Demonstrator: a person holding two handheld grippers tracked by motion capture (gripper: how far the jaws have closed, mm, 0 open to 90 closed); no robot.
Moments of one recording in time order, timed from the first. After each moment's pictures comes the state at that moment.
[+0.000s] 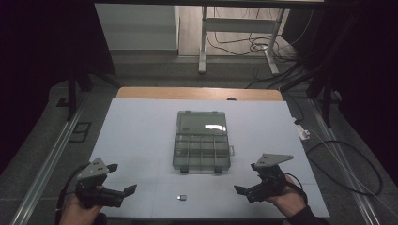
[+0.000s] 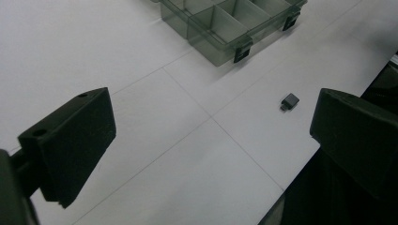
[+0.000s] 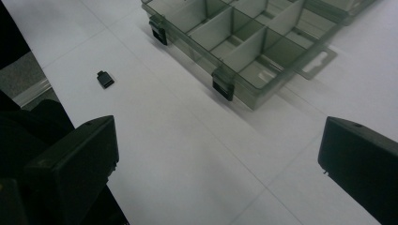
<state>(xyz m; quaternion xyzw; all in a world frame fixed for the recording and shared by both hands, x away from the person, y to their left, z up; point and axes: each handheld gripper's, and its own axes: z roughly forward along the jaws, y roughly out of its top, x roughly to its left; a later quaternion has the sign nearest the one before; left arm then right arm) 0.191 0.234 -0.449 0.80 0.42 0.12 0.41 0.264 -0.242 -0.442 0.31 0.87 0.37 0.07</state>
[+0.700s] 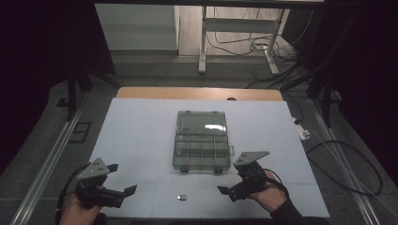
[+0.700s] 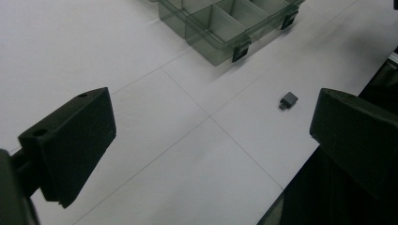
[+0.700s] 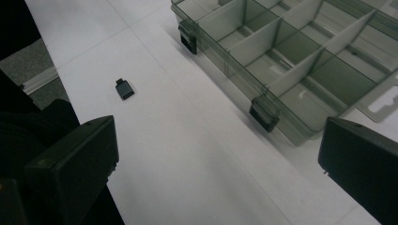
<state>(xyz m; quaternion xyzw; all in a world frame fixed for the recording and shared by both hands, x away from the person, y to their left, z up) 0.191 0.234 -0.449 0.80 0.41 0.12 0.41 0.273 -0.196 -0.450 0.27 0.89 0.36 0.05</state>
